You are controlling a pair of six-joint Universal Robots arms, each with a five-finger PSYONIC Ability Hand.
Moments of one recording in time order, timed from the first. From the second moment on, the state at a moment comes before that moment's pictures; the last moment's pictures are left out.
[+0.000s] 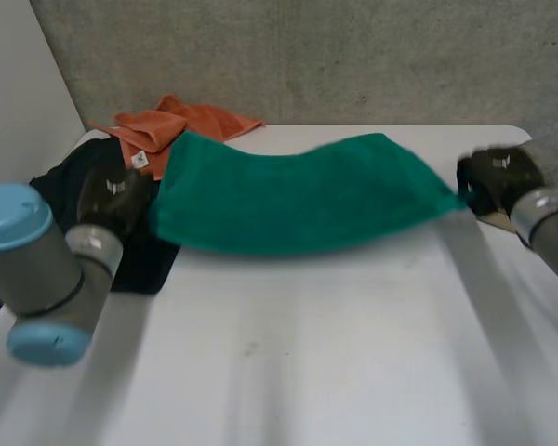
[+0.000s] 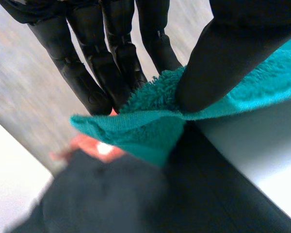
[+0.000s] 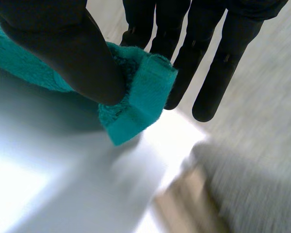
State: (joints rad) left arm 4.41 -1.97 -1.71 3.55 -1.60 3.51; right arm 1.65 -1.01 1.36 -0.11 1.28 2.71; left_hand 1.15 1.20 1.19 1.20 0.99; right_hand 1.13 1.18 1.19 1.20 1.02
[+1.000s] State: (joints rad) left arm 4.38 -1.91 -0.92 3.54 -1.68 3.61; right arm 1.63 -1.22 0.94 -0.40 1.50 2.83; left_hand 1.15 1.20 1.19 1.20 0.99; right_hand 1.13 1.18 1.19 1.20 1.02
